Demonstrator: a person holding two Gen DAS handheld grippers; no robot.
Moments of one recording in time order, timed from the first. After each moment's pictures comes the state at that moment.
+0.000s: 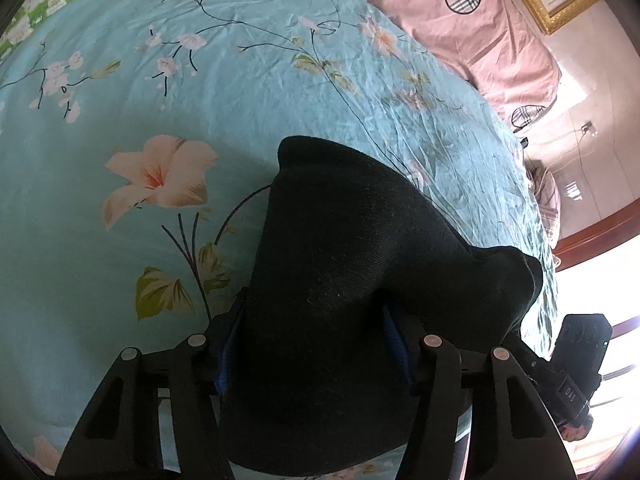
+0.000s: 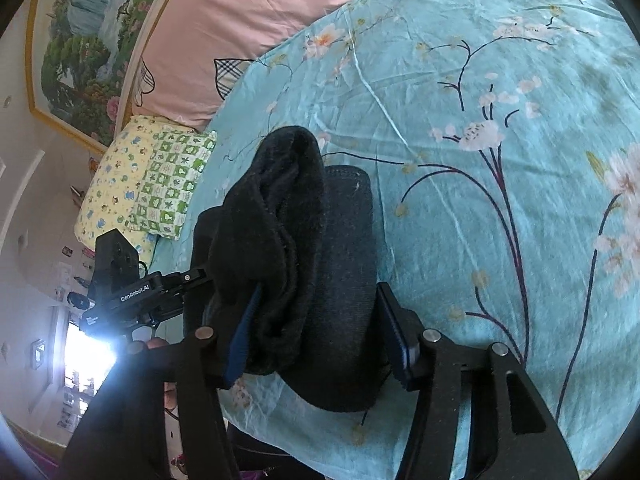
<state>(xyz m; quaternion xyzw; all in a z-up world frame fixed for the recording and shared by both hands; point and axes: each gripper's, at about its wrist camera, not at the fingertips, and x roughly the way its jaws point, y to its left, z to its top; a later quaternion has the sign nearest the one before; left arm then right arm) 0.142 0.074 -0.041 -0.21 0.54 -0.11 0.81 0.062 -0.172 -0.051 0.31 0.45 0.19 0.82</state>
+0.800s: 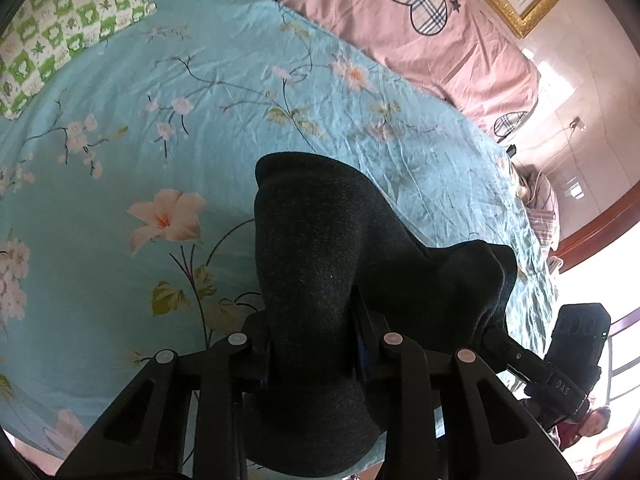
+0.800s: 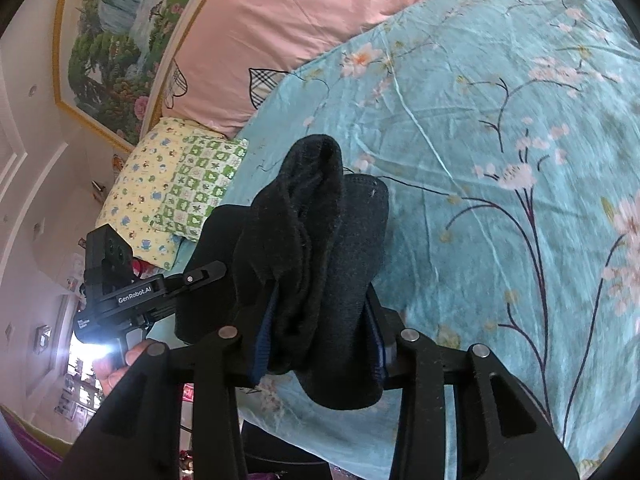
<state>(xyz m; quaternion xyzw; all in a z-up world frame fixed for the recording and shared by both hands) 0.118 0.066 0.020 -0.18 0.49 -0.11 0.84 0.059 -0.165 -0.022 0.31 0.41 0.23 0.83</state>
